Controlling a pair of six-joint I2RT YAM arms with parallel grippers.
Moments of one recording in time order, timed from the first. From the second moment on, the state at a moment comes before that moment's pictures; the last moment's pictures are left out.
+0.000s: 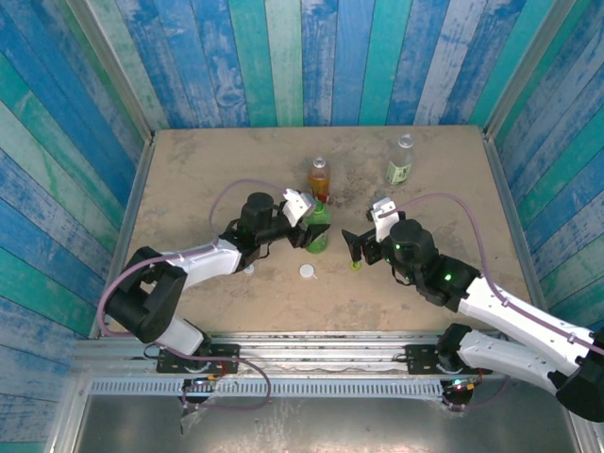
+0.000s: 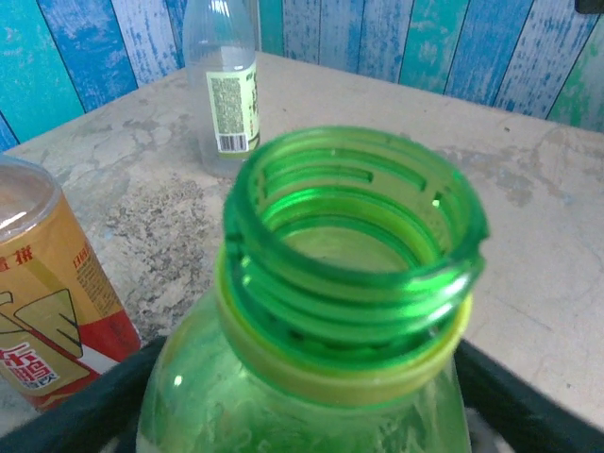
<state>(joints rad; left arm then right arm) -0.58 1.50 0.67 0.52 0.47 0.13 0.83 0.91 0.67 -0.18 0.30 0.16</state>
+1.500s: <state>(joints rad) -0.58 1.82 0.43 1.42 0.38 0.00 0.83 0.98 0.67 -0.17 0.30 0.18</state>
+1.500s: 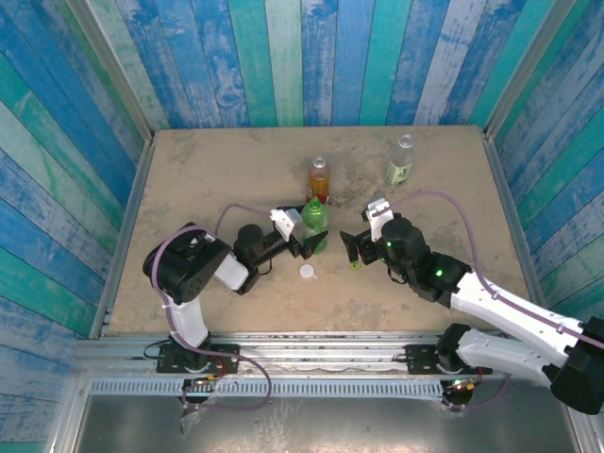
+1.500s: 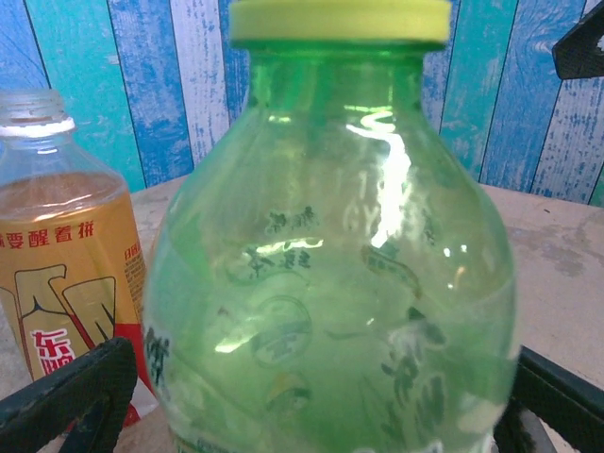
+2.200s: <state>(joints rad) -0.58 1.85 0.47 1.42 0.40 -0.01 0.83 0.98 0.64 -0.17 0.37 0.21</state>
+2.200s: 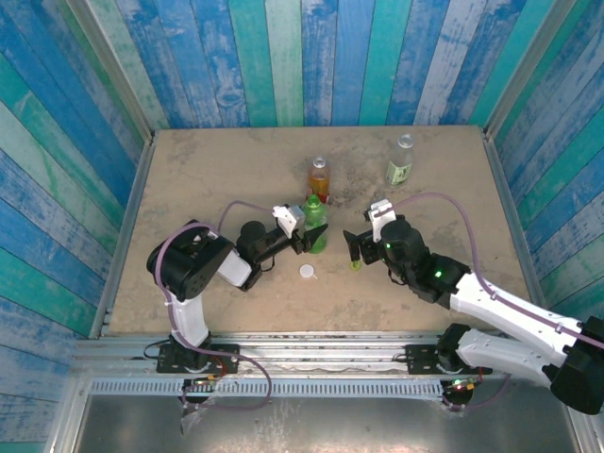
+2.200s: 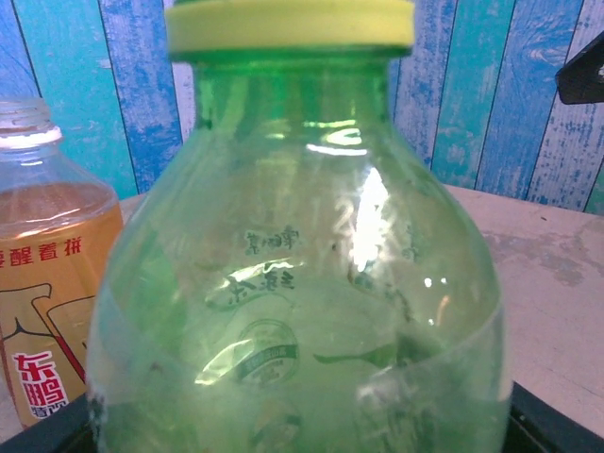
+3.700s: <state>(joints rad) -0.58 1.85 0.44 1.44 0.56 0.01 0.83 1.38 0.55 -0.16 0.24 0.34</state>
